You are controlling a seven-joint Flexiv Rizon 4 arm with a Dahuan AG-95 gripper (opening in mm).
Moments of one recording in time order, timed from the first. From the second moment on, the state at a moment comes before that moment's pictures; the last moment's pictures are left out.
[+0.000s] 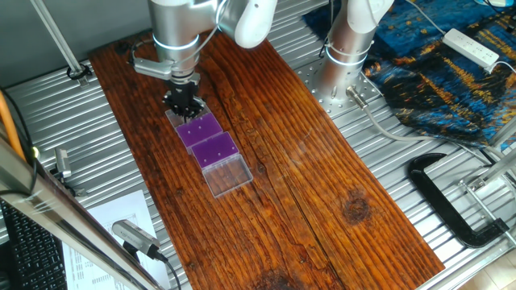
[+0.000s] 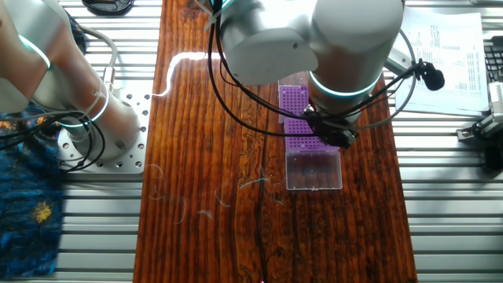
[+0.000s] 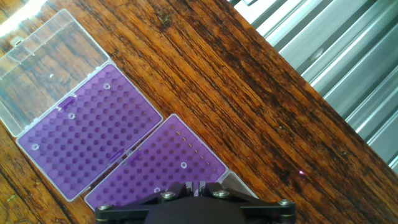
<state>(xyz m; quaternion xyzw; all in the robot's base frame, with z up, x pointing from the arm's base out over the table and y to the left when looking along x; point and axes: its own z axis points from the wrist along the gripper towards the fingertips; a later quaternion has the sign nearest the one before) 0.521 -0.052 0.074 -0.41 0.91 -0.01 0.05</state>
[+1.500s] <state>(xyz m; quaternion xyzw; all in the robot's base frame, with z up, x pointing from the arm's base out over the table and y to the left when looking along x) 0.521 -0.018 0.090 -0.33 0.94 0.02 0.02</state>
